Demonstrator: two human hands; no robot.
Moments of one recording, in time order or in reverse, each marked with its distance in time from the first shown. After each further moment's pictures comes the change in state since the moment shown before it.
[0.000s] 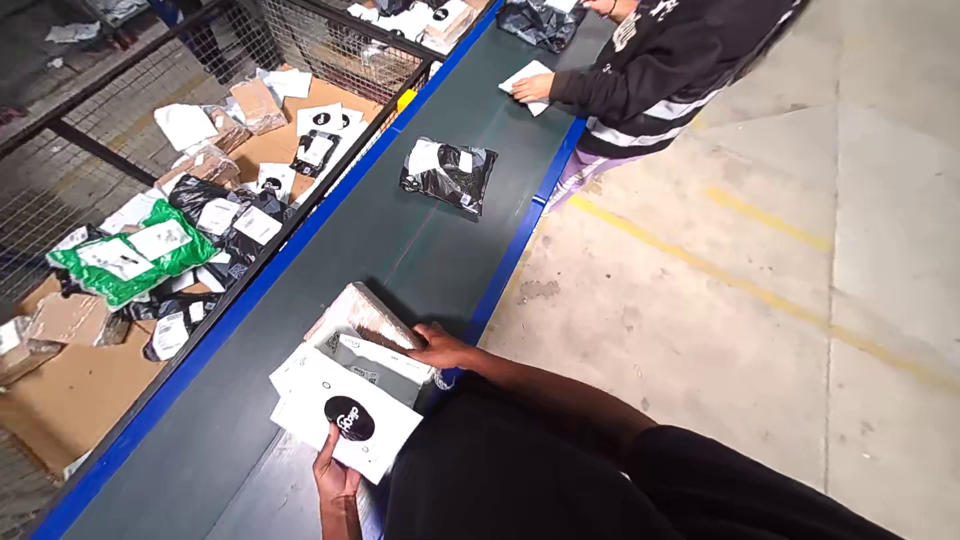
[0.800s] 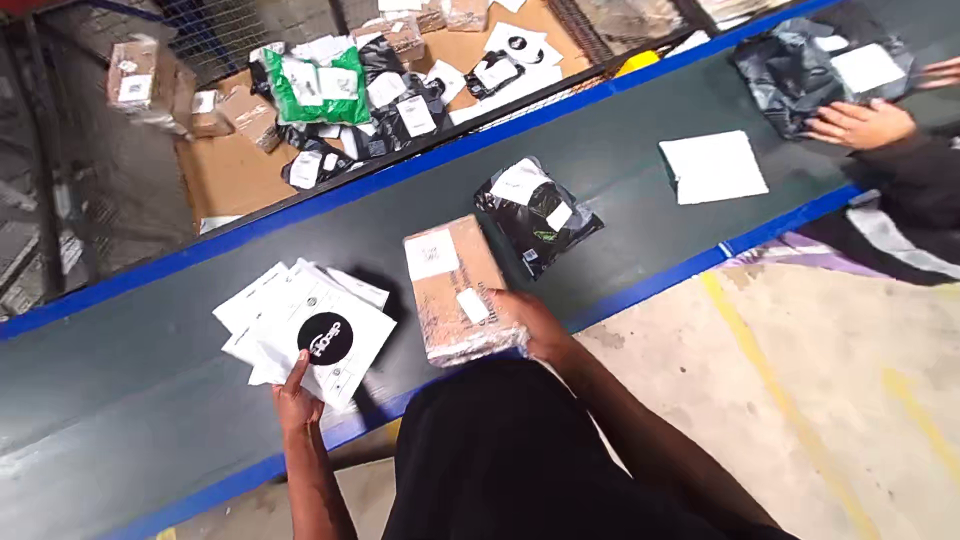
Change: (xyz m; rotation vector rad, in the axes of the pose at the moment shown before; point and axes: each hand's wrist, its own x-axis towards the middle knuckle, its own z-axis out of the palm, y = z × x) left_hand -0.110 0.128 -0.079 0.218 0.613 0.589; right_hand -0.047 -0.106 0.062 0.494 -0.021 0.177
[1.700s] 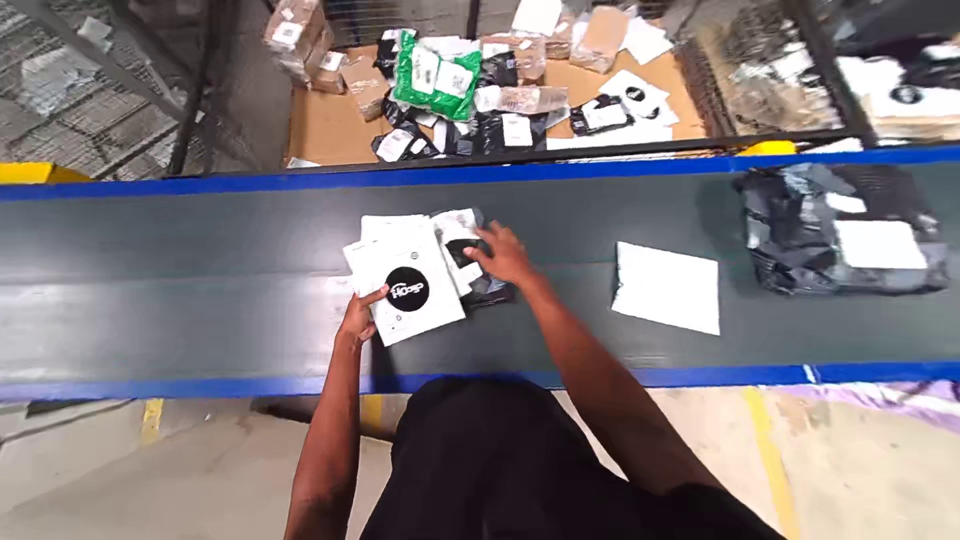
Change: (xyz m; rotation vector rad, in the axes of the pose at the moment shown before) left_hand 0.035 -0.036 -0.005 -0.151 -0.198 -0.319; right_hand 0.181 -0.009 0.112 -1.328 -0.153 -0.732
